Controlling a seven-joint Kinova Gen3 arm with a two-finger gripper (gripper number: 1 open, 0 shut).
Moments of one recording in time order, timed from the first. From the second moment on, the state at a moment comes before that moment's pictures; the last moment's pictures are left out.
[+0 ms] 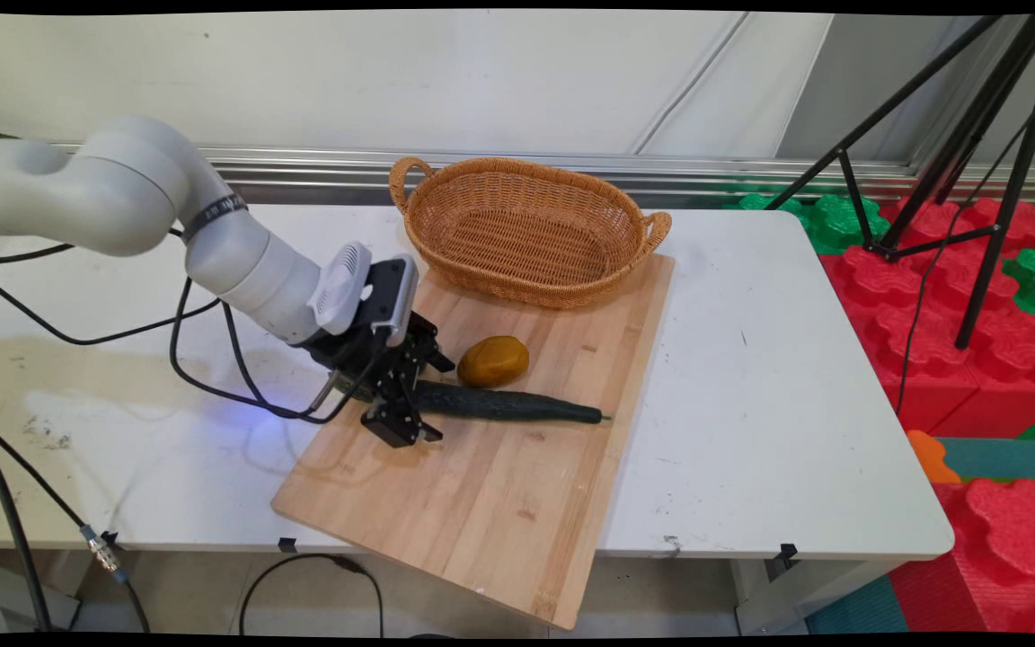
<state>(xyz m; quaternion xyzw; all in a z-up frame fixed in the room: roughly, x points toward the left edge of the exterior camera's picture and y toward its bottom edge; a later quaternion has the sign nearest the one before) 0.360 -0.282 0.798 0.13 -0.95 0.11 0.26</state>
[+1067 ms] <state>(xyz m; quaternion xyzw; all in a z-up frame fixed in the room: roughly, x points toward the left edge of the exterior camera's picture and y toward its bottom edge) 0.345 -0.286 0.787 0.12 -0.95 0.13 0.25</state>
